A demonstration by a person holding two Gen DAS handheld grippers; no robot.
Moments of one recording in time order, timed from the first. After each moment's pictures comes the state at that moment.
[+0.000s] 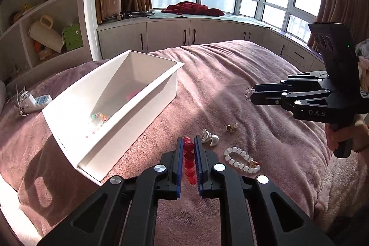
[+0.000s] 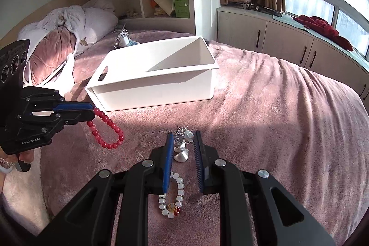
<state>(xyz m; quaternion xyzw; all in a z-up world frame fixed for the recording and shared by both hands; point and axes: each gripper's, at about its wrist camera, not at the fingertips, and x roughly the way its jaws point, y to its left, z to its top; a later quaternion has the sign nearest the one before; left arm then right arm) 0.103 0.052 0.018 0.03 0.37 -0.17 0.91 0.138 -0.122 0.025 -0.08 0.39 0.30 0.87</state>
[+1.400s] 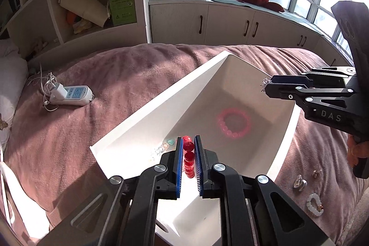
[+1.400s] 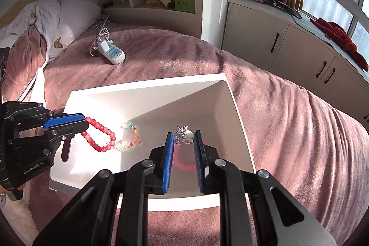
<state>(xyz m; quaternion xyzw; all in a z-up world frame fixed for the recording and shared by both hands) 0.267 0.177 0.008 0.00 0.45 -0.04 0.89 0.324 0.042 0.014 -0.13 0.45 0.27 0.84</state>
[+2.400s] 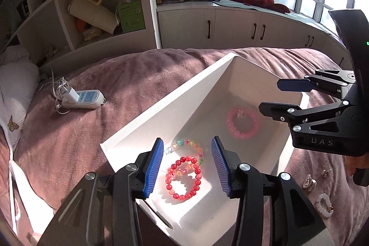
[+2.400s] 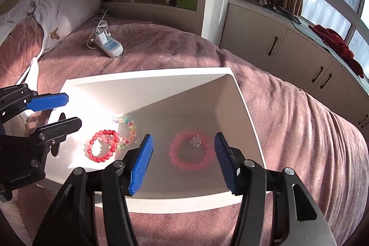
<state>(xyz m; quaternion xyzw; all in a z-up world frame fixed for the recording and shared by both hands) 0.251 0.167 0.017 0.03 0.42 -0.01 0.91 0.306 0.049 0.003 -0.15 0.43 0.26 0.85</state>
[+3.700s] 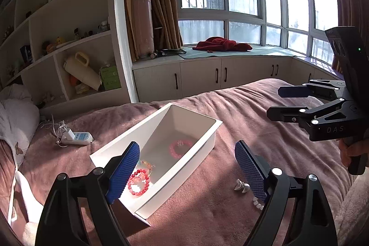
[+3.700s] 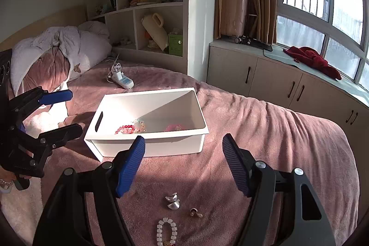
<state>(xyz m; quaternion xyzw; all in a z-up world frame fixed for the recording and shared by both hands) 0.102 0.063 0.094 0.05 0.27 -0.08 0.96 0.161 -0.103 0.096 -0.09 0.31 0.27 0.91</state>
